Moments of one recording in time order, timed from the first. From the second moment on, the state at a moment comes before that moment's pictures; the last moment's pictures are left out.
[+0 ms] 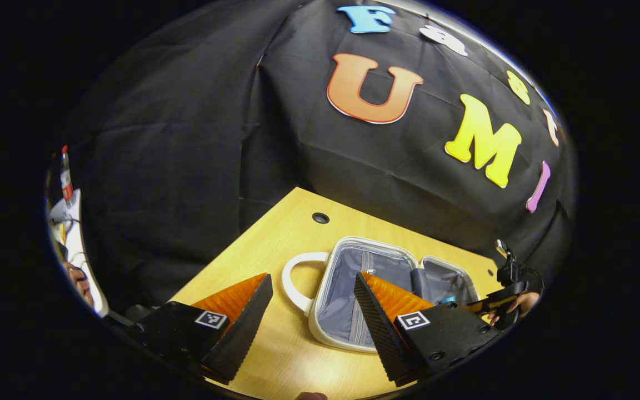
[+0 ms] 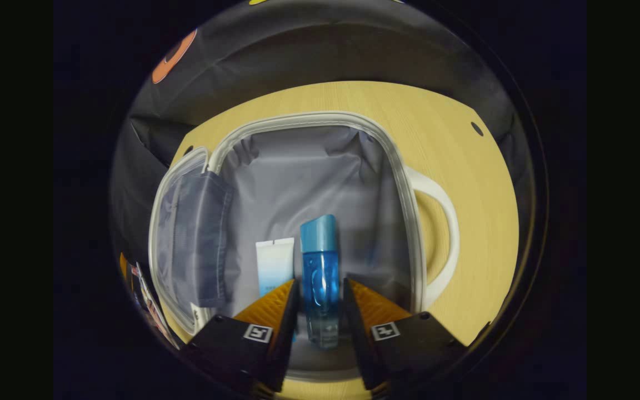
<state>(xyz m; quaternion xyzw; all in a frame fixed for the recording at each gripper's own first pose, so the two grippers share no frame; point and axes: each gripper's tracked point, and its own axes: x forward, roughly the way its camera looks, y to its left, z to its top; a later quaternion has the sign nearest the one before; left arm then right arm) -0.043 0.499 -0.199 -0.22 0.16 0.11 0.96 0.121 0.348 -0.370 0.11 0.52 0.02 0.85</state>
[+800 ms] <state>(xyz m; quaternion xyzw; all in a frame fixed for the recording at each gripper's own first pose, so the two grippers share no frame) 0.019 0.535 -0.307 -0.58 0.19 0.06 0.79 0.033 0.240 -0.070 0.04 0.14 0.00 0.99</state>
